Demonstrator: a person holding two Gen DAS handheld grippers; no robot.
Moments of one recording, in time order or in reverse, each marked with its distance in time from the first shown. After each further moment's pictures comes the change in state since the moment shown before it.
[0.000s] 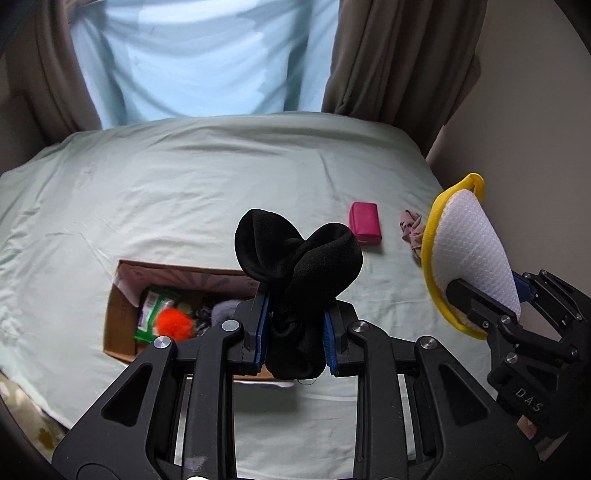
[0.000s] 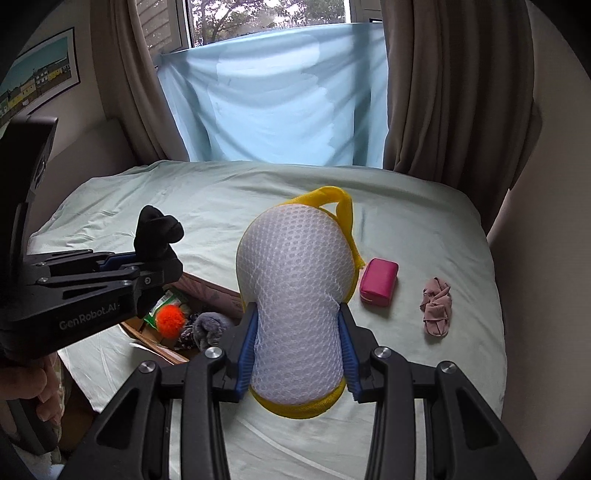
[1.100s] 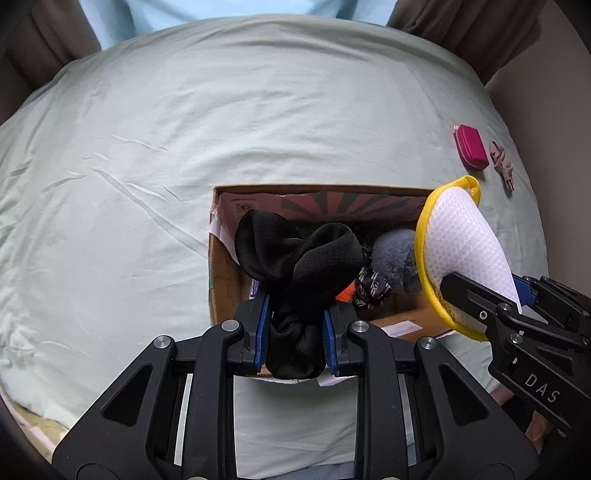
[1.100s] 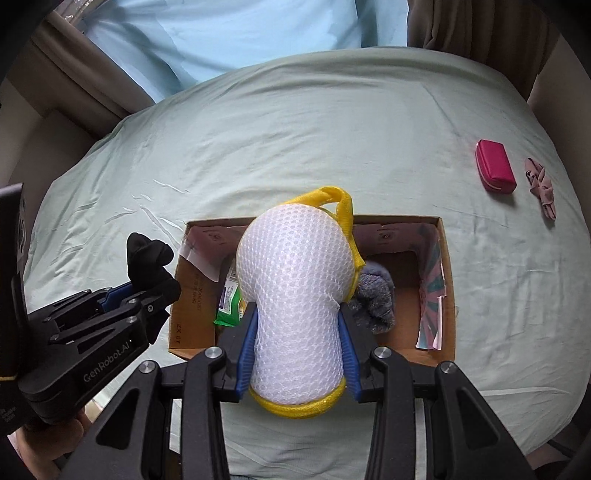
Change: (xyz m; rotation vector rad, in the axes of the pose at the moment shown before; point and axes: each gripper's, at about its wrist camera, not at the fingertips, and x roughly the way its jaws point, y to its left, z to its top) left arm 0.125 0.233 -0.031 0.025 0.338 -0.007; right arm 0.189 0.191 0.006 0.316 0.389 -0.015
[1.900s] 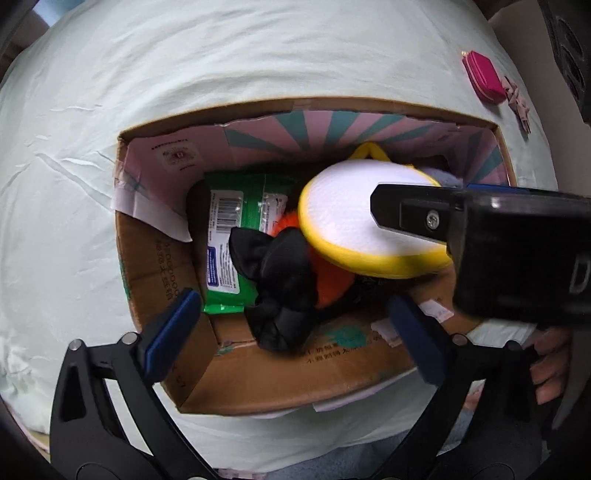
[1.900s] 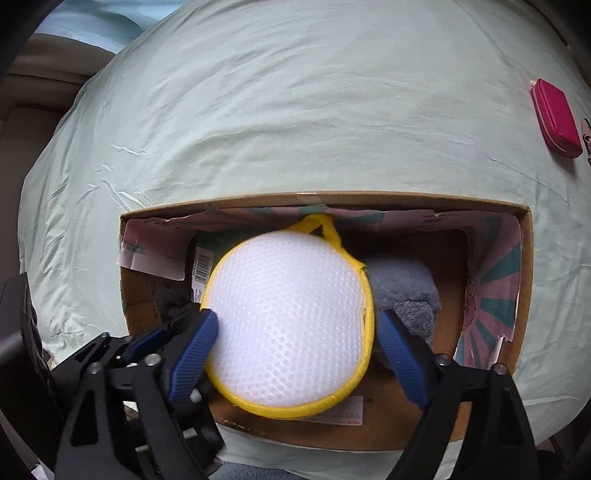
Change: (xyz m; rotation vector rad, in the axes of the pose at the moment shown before) left arm 0.098 -0.022 0.004 0.098 0.243 -0.030; right arm 0.114 -0.017 0.050 0.075 0.323 0.037
